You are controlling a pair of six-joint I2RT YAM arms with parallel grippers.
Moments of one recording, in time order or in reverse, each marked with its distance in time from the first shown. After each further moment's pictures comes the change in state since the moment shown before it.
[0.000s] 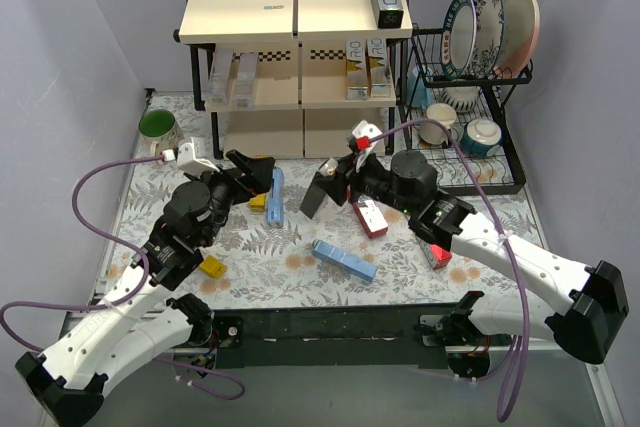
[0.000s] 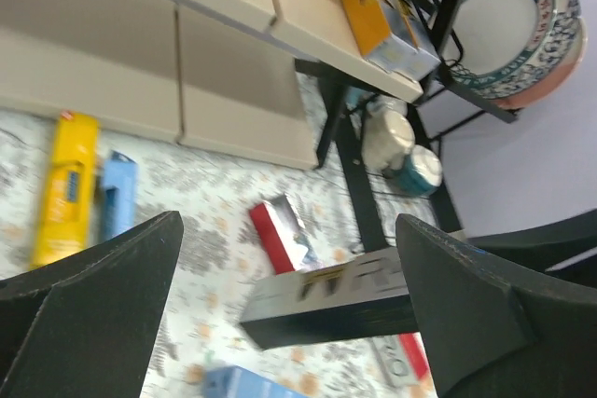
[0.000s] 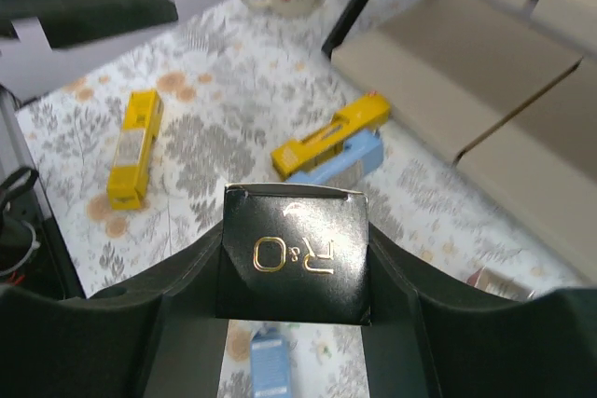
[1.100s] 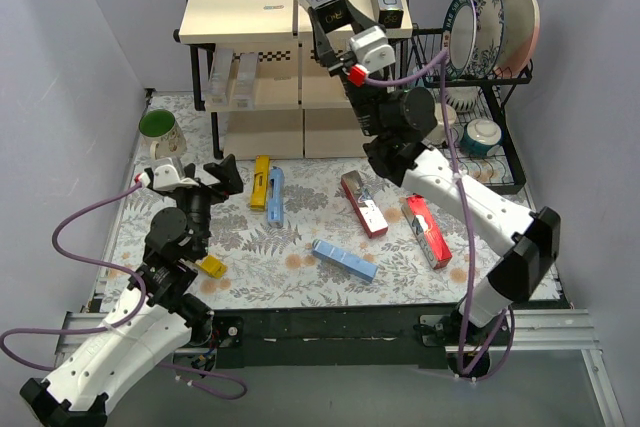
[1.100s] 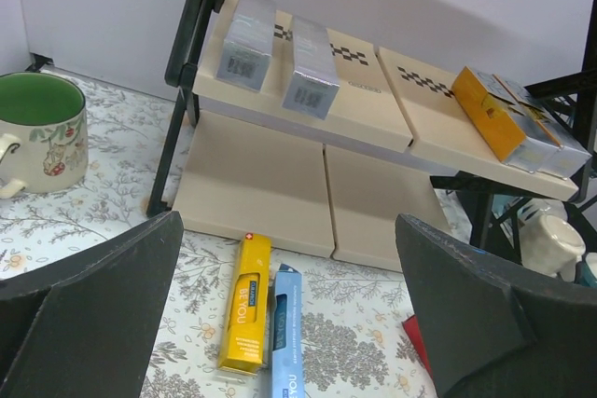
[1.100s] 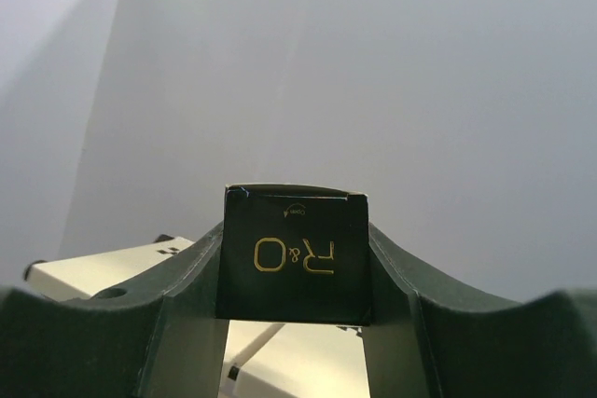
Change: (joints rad) left arm 0.058 -0.180 -0.173 0.246 -0.277 0.486; right arm -0.013 0.405 0.702 0.684 0.283 -0.599
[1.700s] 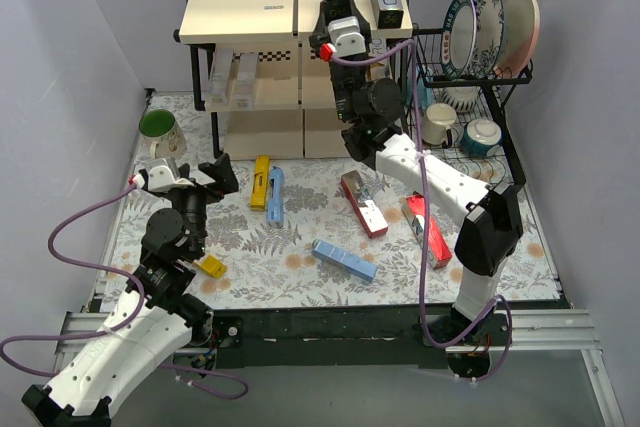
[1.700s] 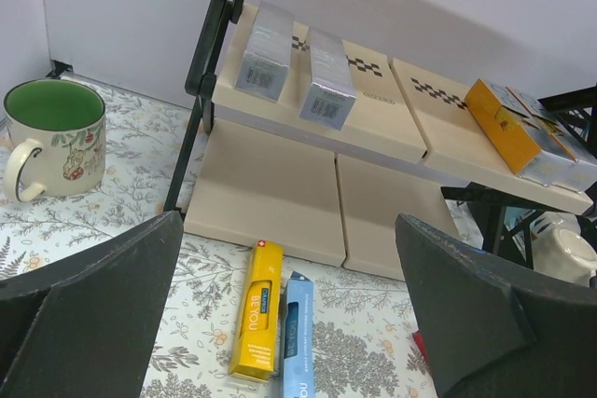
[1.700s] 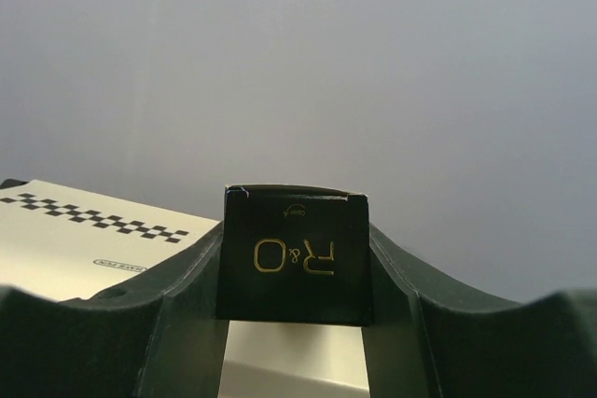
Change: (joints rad) left arm 0.045 -0.018 0.000 -0.008 0.015 0.006; right arm -0.062 0.264 0.119 0.127 0.250 -0.149
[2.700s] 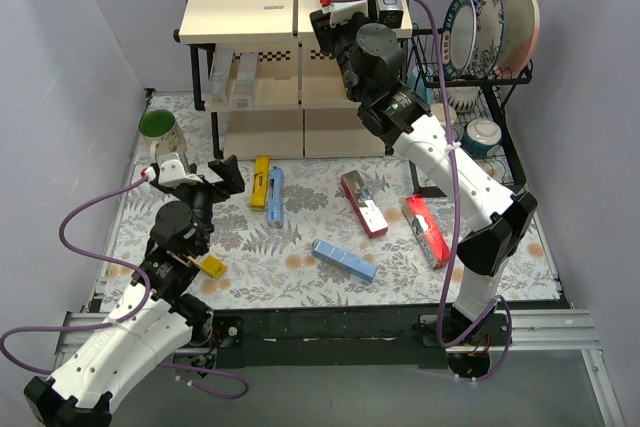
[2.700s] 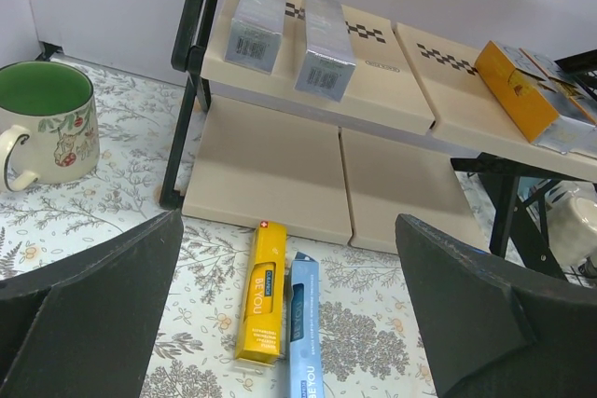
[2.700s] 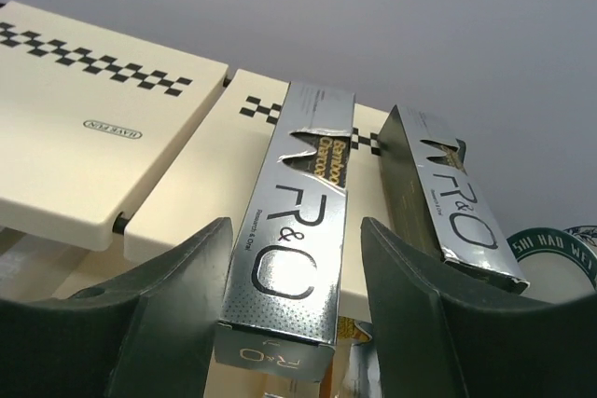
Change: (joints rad) left arm 0.007 0.055 0.000 -0.015 0.032 0.000; right arm -0.025 -0.005 0.366 -0.909 0.145 0.275
